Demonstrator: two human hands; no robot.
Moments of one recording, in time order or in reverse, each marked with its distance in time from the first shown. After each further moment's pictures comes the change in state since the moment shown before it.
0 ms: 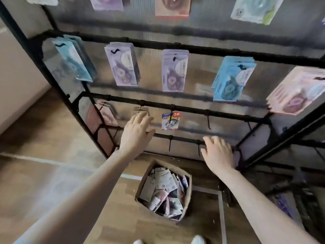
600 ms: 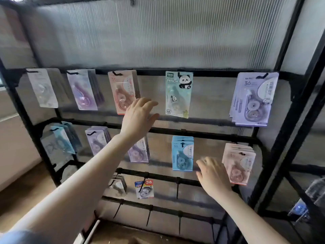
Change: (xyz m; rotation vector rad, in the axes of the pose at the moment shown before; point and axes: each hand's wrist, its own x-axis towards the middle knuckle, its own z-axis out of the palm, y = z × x) left_hand 0.175 0.219 -0.140 0.111 0.429 0.205; right_hand 0.075 0.140 -0.136 -0.066 0.347 -0.132
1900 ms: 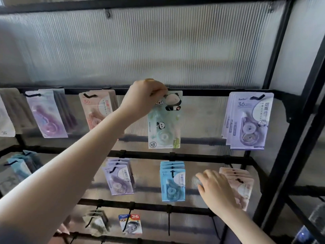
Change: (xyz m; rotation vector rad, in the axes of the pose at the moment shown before) left_hand 0.131 0.028 -0.008 -0.322 0.030 0.187; right_hand 0.053 0.042 0.016 -0.015 0.272 -0.037
